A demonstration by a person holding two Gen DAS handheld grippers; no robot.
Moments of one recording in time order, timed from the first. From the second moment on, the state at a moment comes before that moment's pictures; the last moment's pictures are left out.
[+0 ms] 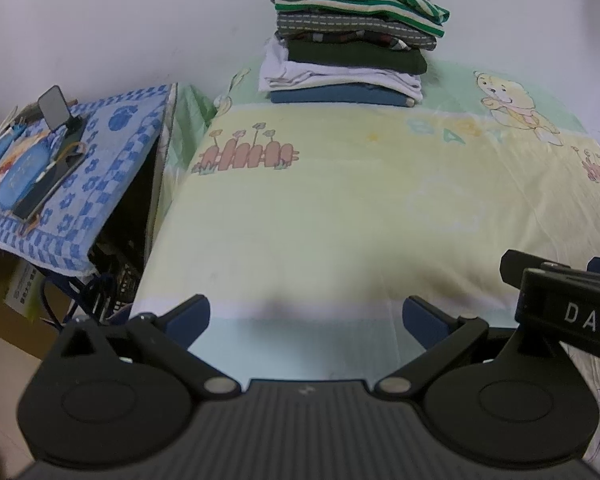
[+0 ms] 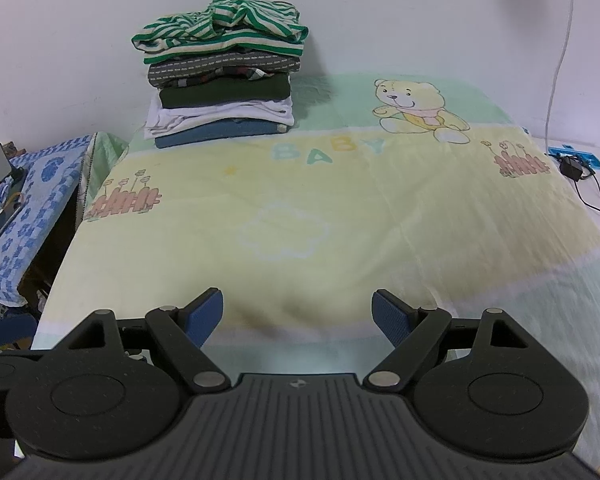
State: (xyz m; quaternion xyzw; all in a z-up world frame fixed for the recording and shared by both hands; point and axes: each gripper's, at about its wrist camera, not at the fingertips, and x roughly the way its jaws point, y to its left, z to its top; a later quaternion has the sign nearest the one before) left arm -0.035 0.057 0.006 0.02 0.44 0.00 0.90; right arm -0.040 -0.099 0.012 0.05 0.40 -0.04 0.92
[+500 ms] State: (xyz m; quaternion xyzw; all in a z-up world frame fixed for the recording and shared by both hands) left arm -0.039 0.058 0.003 0.02 0.45 -0.01 0.89; right arm -0.043 -0.096 0.011 0.05 0.40 -0.04 0.91
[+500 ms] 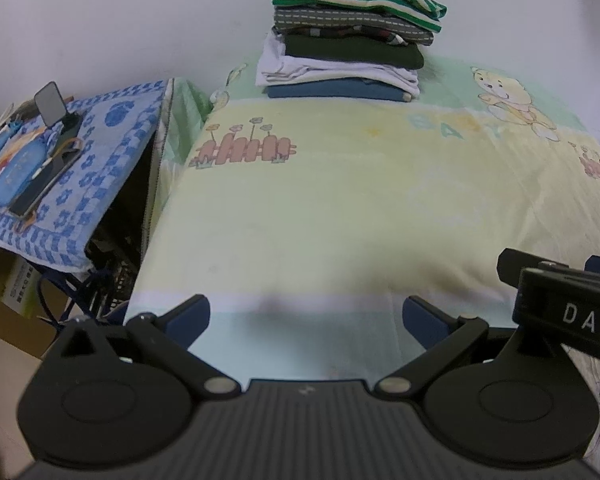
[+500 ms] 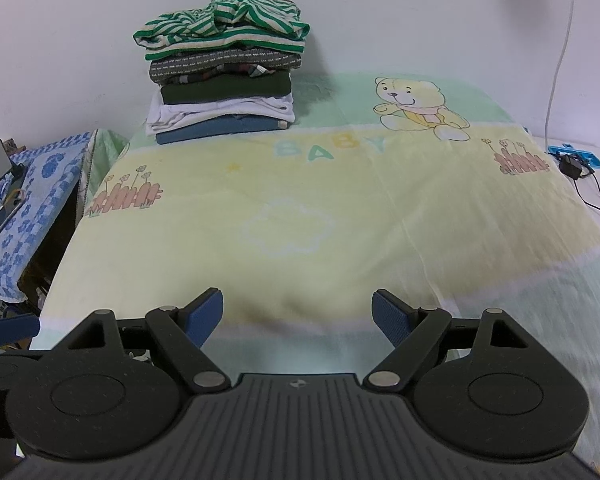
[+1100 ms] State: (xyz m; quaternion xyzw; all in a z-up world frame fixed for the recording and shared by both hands) left arm -0.037 0.060 0.001 0.02 0.45 -0.01 0.89; right arm -0.041 -0.093 0.008 0.06 0.41 -0.04 0.91
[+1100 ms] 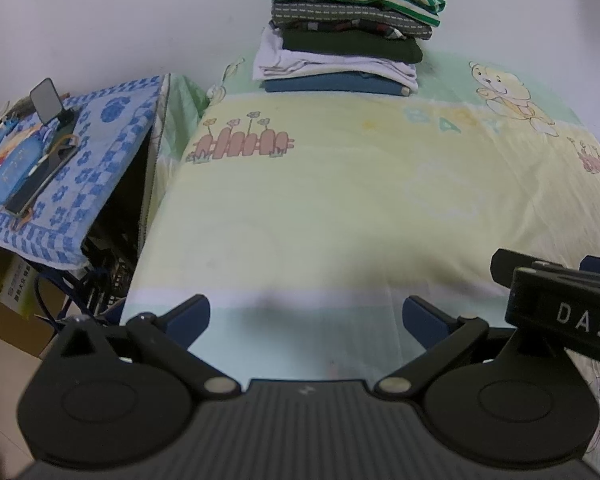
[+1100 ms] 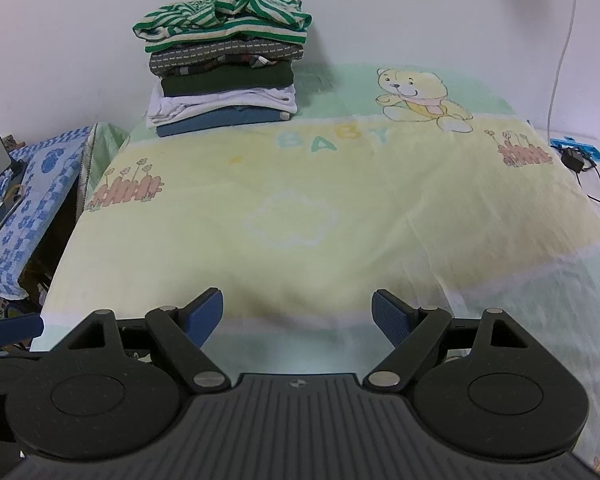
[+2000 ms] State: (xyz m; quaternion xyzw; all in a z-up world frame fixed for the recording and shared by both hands) left arm -0.030 0.053 -0.002 0.03 0.45 -0.02 0.89; right arm -0.037 -0.105 0.005 0.06 0.41 -0.05 0.91
